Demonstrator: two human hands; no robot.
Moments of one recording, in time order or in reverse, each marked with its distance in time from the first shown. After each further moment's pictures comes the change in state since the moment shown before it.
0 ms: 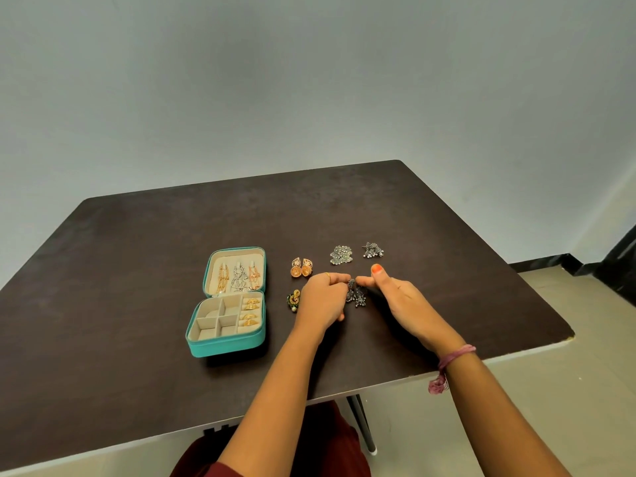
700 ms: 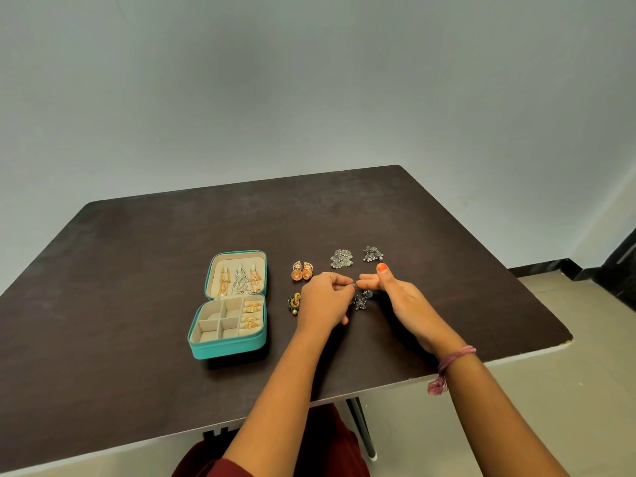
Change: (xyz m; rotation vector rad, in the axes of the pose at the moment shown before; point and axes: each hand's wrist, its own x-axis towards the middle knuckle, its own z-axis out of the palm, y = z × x) left_hand 0.002 -0.001 0.000 0.162 0.052 0.124; right_hand 0.001 -0.002 -0.001 0.048 0.040 -0.006
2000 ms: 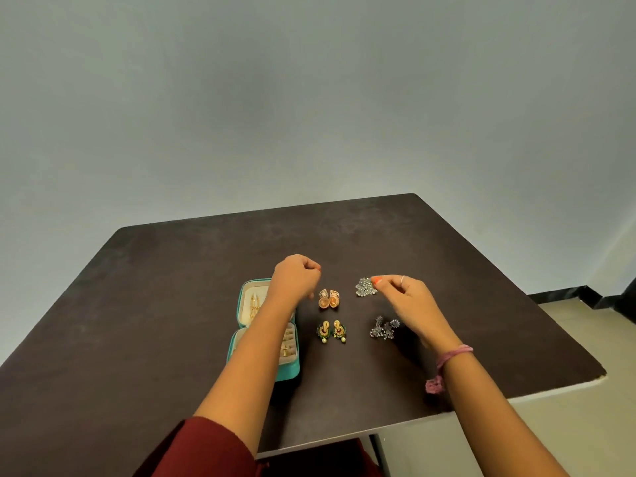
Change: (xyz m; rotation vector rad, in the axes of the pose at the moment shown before) left_hand 0.051 0.020 -0.105 0.289 0.048 0.030; right_hand 0.022 -0.045 0.023 -0.103 0.200 -0.079
